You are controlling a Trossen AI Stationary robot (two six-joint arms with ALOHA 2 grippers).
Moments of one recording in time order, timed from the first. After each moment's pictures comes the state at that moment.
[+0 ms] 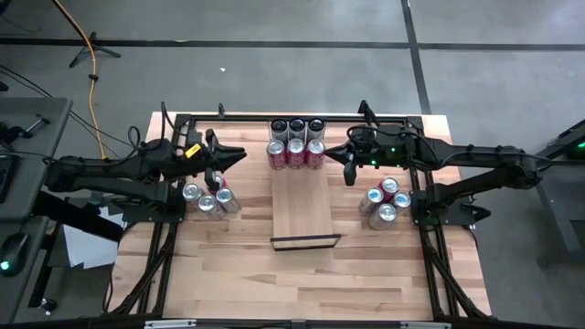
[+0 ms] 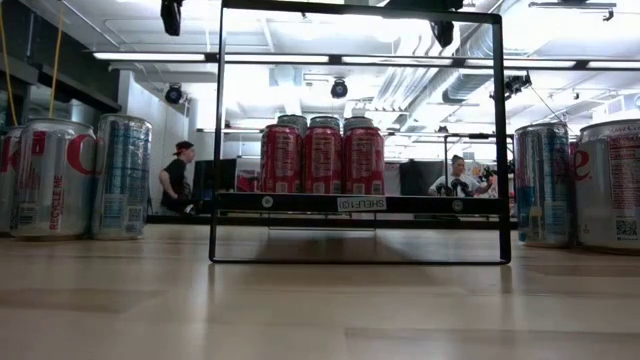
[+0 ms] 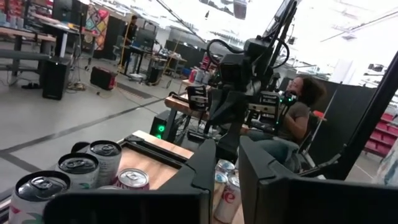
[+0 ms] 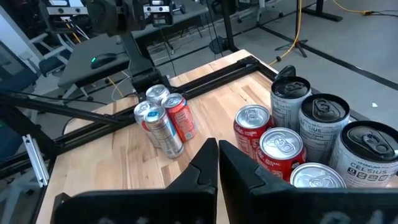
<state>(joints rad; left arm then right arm) 0.03 0.69 0.59 0.24 -0.21 -0.29 -0.11 1.12 1.03 -0.22 0.10 0.31</state>
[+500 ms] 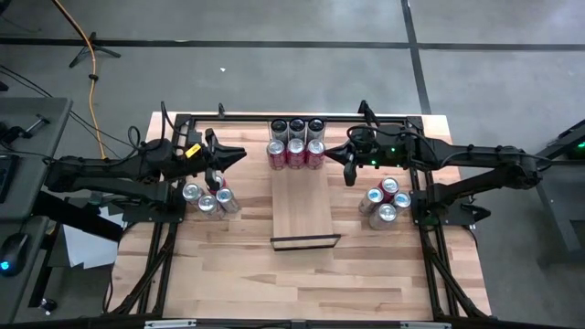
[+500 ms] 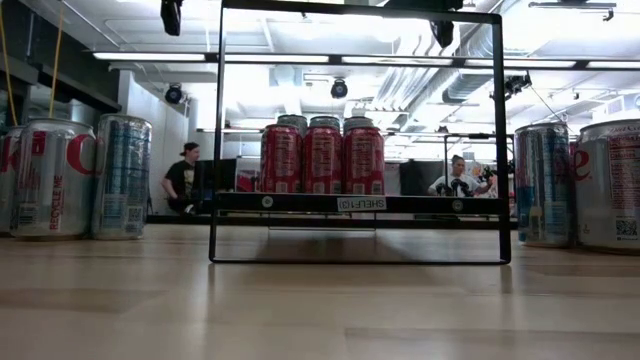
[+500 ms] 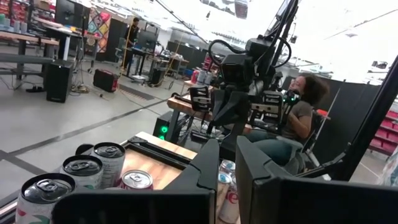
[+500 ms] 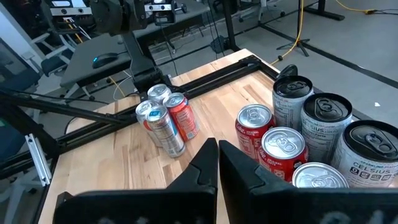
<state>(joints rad) 0.03 0.69 0.59 0.24 -0.22 -0.27 -0.11 1.12 1.03 -0.22 0.09 0.31</state>
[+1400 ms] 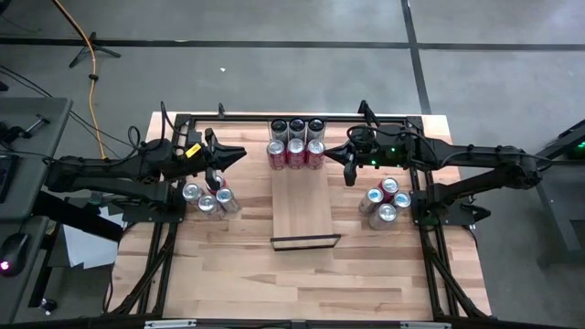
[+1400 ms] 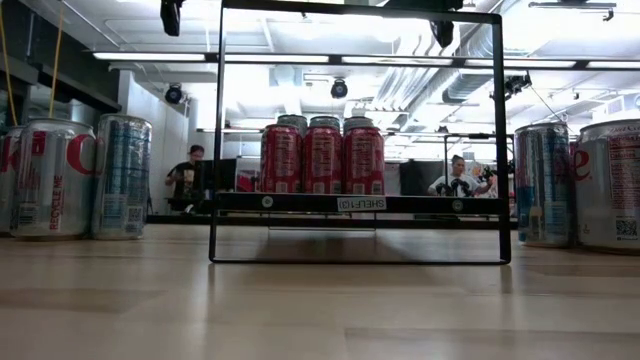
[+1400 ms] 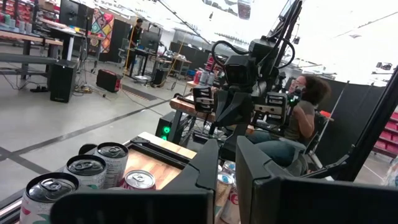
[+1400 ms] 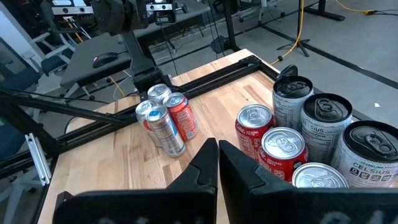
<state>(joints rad) 0.03 0.69 0.59 0.24 -0.23 -0.28 -0.11 1.12 1.03 -0.22 0.09 0.31</state>
